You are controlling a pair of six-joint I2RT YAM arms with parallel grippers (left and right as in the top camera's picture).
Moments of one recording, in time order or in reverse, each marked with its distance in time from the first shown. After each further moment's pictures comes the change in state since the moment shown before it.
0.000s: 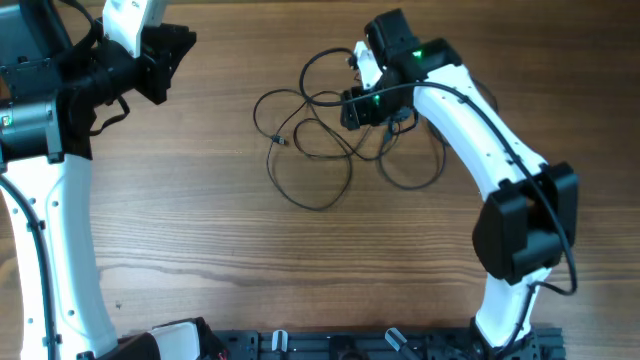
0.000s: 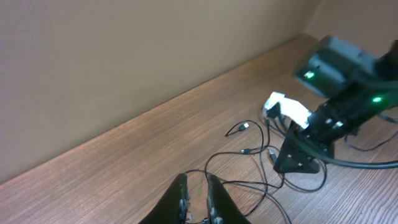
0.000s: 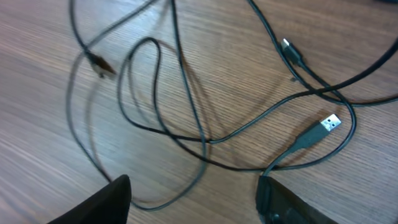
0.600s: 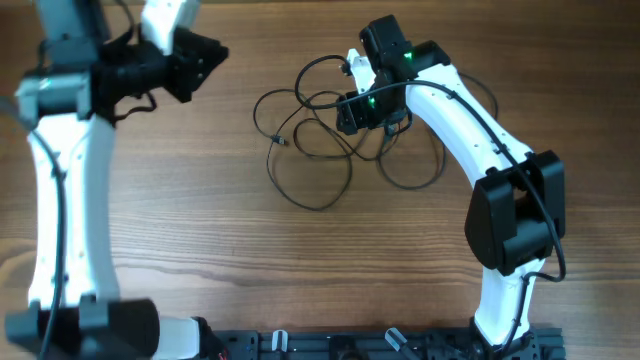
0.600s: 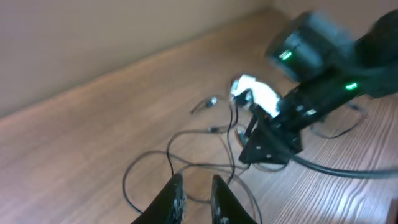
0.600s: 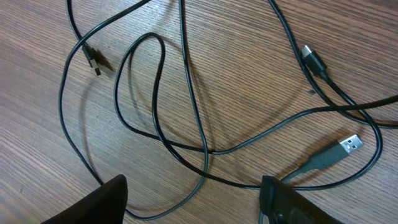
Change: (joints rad) left arm -0.081 0.161 0.000 -0.064 0.041 0.000; right arm 0.002 0.045 -0.001 0.033 -0.036 -0.059
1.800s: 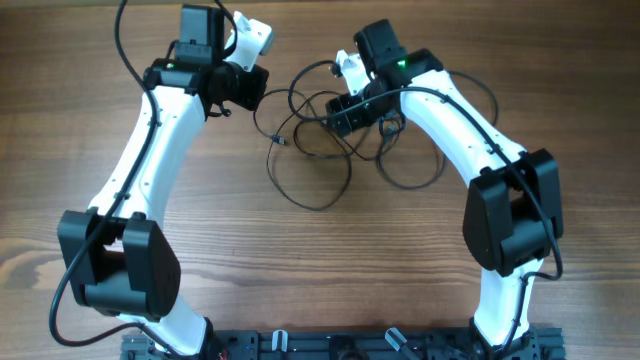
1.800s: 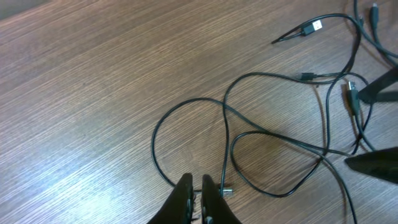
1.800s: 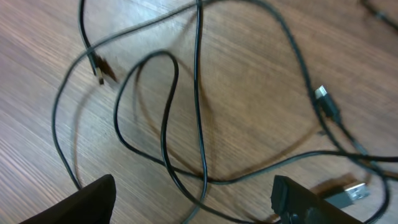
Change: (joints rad) left arm -0.239 0.182 -0.175 0.235 -0.546 -0.140; right arm 0.016 0.002 -0.064 0.135 -0.005 -0.095
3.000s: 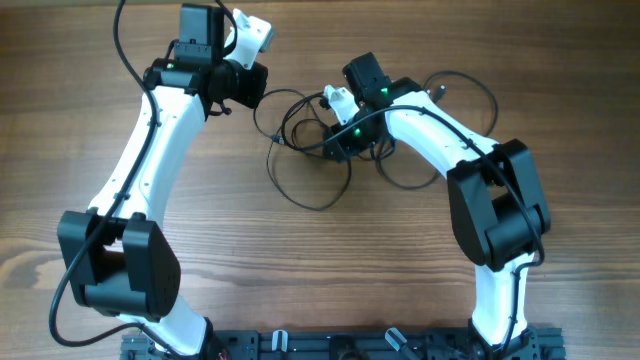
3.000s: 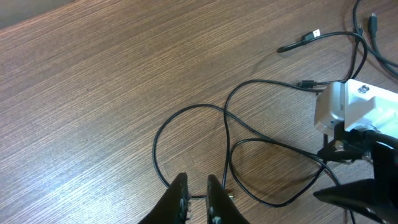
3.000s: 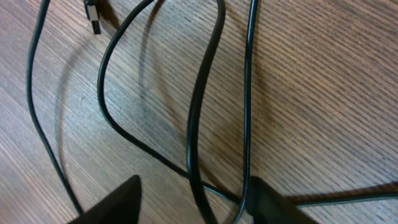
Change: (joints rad) left arm -0.001 0.000 0.000 0.019 0.000 -0.011; right arm 0.038 0.046 -0.161 0.142 -0.087 -0.061
